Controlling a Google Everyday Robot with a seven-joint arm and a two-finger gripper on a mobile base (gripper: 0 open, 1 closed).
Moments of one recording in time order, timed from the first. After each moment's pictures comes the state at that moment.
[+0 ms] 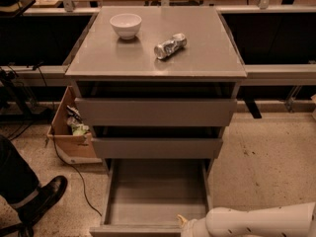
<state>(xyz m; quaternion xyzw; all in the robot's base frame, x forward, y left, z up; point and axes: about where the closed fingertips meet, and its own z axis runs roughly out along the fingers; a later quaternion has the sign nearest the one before) 0.347 -0.056 0.338 -0.57 0.76 0.25 0.20</state>
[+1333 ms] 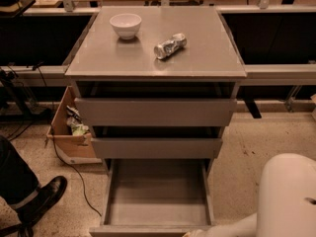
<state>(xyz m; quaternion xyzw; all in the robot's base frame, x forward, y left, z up) 0.366 -0.100 0.223 -0.52 0.81 0.15 0.21</state>
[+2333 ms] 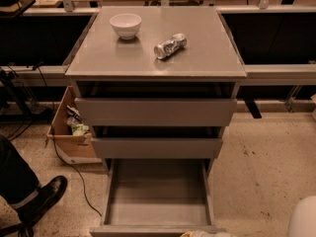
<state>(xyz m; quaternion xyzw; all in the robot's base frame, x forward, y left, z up) 0.383 -0.110 0.174 -0.54 0.78 0.15 0.28</state>
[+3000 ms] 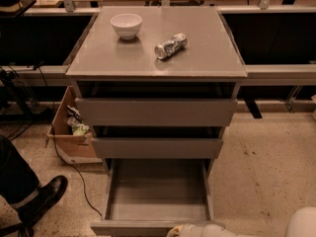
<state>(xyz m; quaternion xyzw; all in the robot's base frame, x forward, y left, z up) 0.416 -0.072 0.159 -0.58 0.73 0.17 0.32</state>
